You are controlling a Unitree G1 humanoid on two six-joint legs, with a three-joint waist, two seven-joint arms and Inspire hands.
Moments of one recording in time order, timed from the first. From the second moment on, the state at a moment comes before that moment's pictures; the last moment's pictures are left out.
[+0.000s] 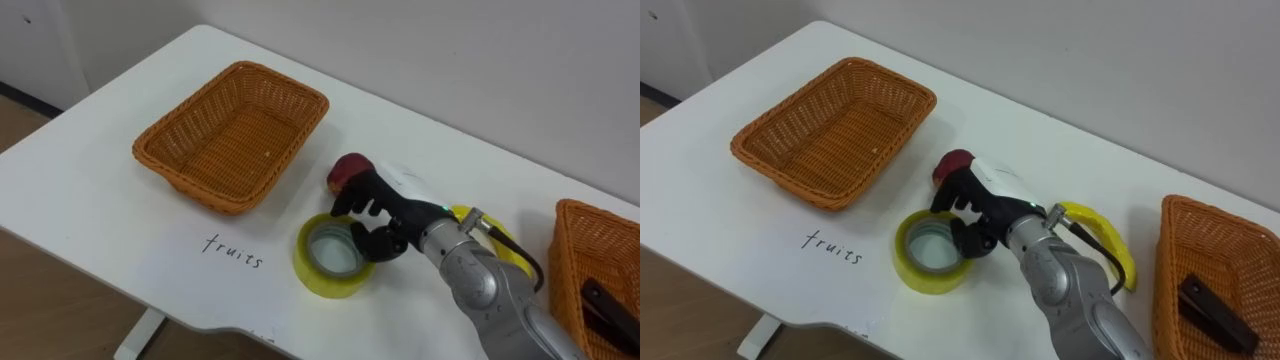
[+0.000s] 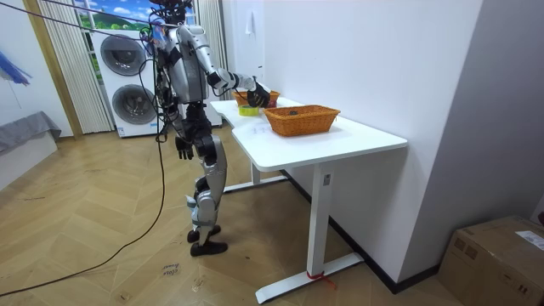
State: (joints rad) left arm 0.30 0.27 0.10 0.88 0.31 0.22 0.18; right arm -0.12 -0.36 0.43 -0.05 -0.60 0.25 0.23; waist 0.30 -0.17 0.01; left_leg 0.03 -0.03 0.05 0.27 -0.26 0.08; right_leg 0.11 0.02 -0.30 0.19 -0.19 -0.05
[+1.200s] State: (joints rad) left arm 0.31 0.28 0.10 0.88 0.32 0.21 0.19; right arm -0.12 -0.37 0.41 -0.06 -0.59 0.26 0.29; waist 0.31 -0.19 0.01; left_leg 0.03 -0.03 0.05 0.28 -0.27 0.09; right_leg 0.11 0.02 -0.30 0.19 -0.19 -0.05
